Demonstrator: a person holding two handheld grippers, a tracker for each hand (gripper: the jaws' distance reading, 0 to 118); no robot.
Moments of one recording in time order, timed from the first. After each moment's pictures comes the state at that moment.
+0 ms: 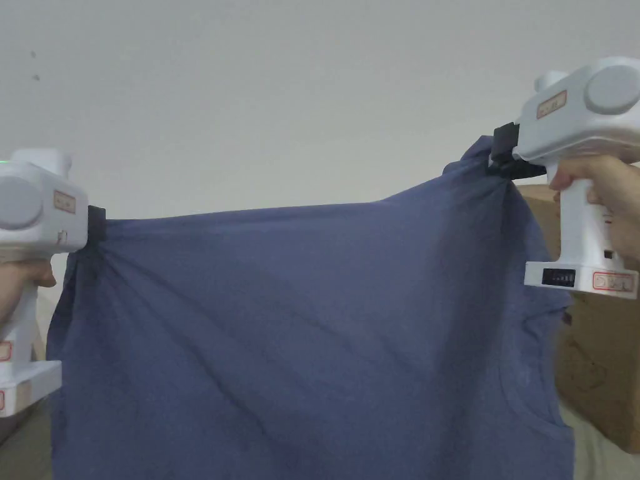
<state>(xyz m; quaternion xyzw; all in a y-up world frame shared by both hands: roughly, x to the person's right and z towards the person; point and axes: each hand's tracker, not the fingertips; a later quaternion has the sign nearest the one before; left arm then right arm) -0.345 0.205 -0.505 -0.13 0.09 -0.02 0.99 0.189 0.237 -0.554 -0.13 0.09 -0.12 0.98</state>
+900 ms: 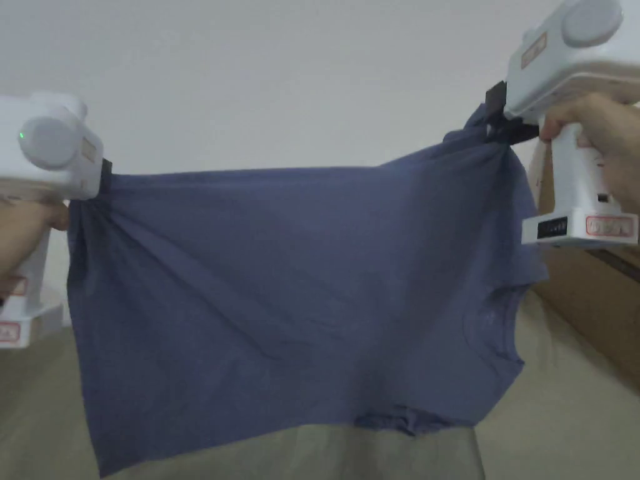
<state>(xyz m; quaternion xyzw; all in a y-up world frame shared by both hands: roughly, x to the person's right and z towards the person) -0.346 0.064 -0.753 -0.21 0.14 -0.08 0.97 0.137 0.106 -0.797 -0.25 0.05 -0.07 0.96</state>
